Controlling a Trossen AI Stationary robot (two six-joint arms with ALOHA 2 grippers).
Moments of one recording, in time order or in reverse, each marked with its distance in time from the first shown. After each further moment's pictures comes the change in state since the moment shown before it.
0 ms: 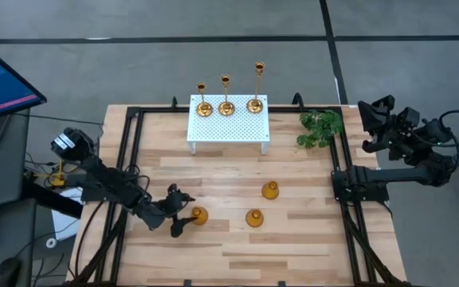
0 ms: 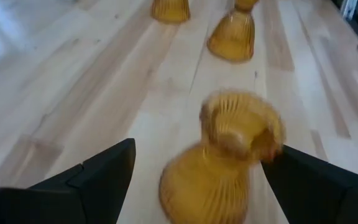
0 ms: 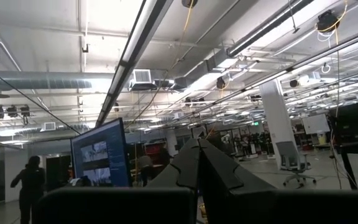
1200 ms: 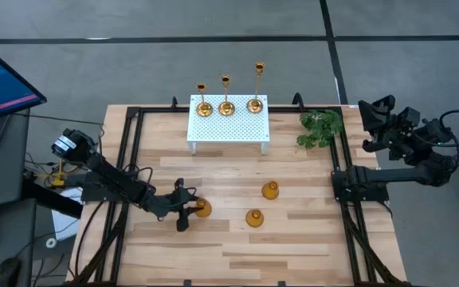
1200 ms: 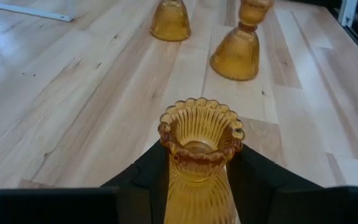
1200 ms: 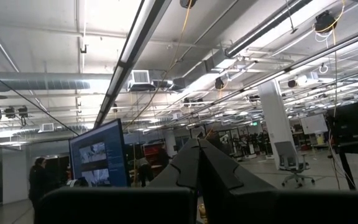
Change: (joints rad) left arm 0.140 0.016 0.001 0.118 0.124 0.158; right arm 0.000 0.000 0.000 0.004 0.007 0.000
